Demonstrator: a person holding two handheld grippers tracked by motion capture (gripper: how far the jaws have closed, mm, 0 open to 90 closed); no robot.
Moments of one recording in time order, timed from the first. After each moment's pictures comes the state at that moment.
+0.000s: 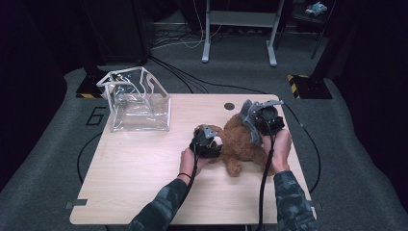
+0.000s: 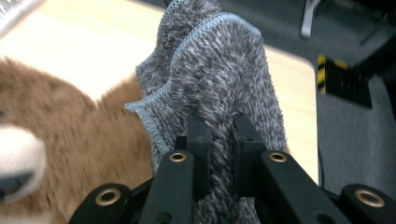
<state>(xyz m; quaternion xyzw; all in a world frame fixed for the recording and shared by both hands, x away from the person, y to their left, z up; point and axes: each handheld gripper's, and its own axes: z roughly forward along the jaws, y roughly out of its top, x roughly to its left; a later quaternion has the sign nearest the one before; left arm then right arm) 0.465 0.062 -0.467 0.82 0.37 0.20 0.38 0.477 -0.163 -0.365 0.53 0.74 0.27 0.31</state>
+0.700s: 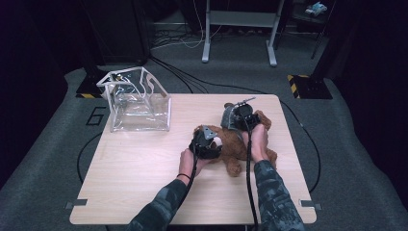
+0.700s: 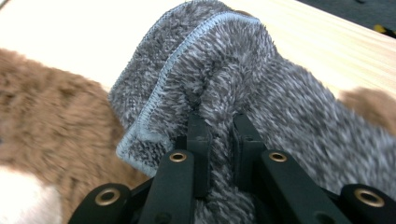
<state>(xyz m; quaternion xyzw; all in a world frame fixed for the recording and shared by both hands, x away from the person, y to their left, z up) 0.463 0.064 -0.469 0.83 0.36 0.20 0.38 0.534 -0.108 -0.409 0.52 0.79 0.24 0.23</state>
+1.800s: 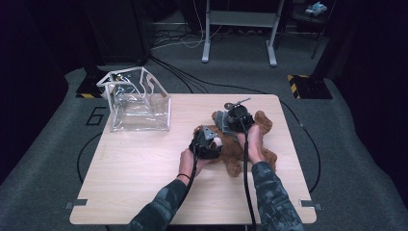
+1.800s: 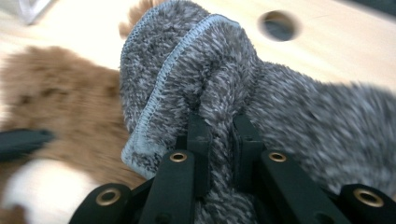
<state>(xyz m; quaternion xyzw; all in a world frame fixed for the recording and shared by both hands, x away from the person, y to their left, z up) 0.462 0.064 -0.469 0.83 0.36 0.20 0.38 0.533 -0.092 -0.413 0.50 0.81 0.26 0.18</state>
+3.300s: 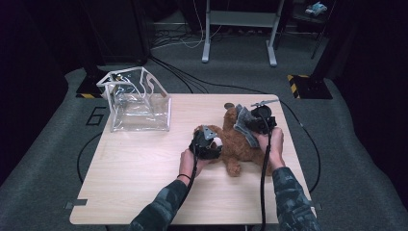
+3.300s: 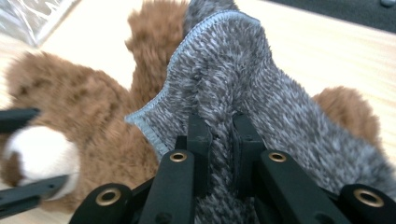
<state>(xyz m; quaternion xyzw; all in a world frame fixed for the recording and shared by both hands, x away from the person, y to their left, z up) 0.462 0.063 -0.469 0.82 0.37 0.20 0.38 0.508 -0.159 -0.391 0.52 0.77 0.31 0.20</state>
